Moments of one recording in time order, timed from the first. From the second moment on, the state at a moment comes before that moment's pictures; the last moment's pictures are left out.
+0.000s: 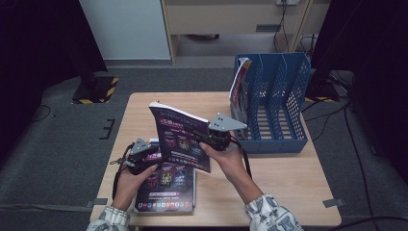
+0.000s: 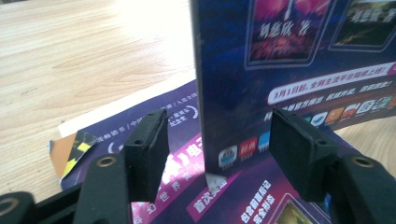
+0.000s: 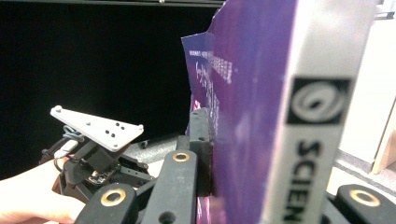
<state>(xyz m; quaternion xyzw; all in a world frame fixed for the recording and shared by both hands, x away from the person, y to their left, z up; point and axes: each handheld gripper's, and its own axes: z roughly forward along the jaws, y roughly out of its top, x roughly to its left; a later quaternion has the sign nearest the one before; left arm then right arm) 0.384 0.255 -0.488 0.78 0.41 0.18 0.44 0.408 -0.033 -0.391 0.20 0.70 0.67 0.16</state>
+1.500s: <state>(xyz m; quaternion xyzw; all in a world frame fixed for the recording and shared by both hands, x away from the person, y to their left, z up) 0.391 0.257 -0.499 0.77 0.45 0.21 0.39 0.407 -0.078 -0.365 0.23 0.67 0.68 0.20</state>
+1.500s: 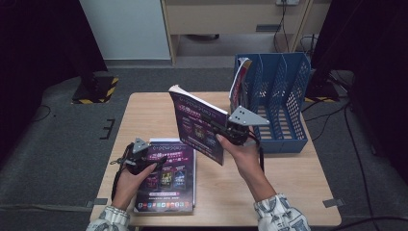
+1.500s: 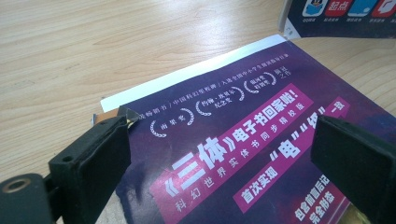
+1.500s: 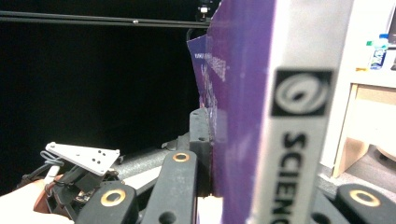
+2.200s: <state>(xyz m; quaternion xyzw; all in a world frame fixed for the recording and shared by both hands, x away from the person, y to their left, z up) 0.391 0.262 -0.500 0.78 0.45 0.22 0.38 0.400 -0.099 -0.364 0.24 0.67 0.67 0.21</state>
